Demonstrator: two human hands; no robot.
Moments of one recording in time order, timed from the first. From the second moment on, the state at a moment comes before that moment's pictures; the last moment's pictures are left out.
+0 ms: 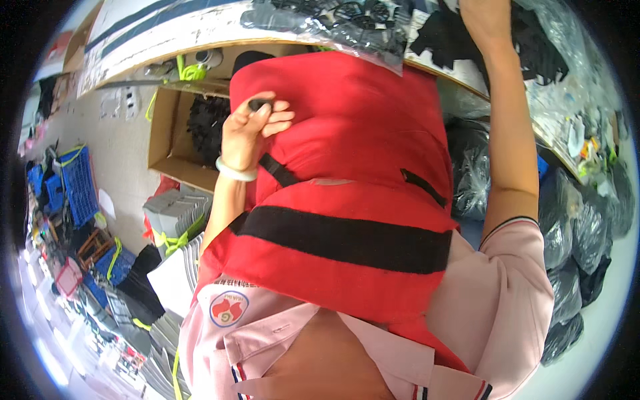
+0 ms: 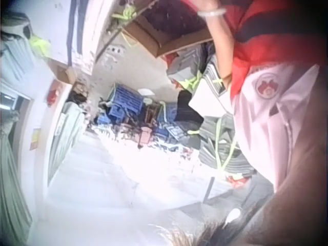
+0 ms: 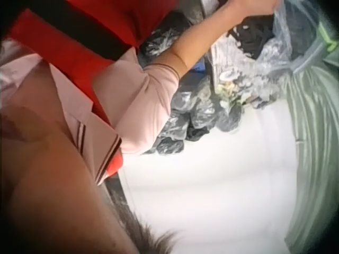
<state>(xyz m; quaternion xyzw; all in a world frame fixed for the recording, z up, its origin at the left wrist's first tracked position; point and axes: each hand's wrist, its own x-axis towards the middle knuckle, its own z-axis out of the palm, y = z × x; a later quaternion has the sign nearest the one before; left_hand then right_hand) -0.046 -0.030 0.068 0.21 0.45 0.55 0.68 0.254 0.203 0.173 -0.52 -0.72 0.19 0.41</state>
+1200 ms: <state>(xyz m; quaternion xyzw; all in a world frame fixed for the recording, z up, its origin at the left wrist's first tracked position) -0.014 -0.027 0.051 0.25 0.48 0.64 0.54 0.134 0.053 0.092 -0.36 -0.49 0.78 0.17</state>
